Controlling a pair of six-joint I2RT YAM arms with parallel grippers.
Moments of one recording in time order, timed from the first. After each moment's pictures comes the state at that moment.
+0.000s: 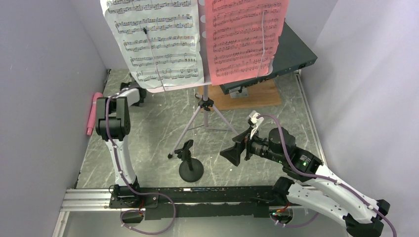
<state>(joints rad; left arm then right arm) -0.02 2.14 1.45 -0.22 -0.69 0.21 0.89 0.62 0.74 -0.39 -0.16 0.35</state>
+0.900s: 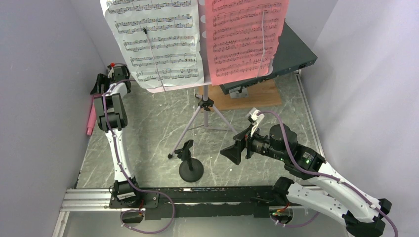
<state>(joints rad) 0.20 2.56 2.01 -0.17 -1.00 0.39 0.89 0.65 0.82 -0.46 -0.17 0.35</state>
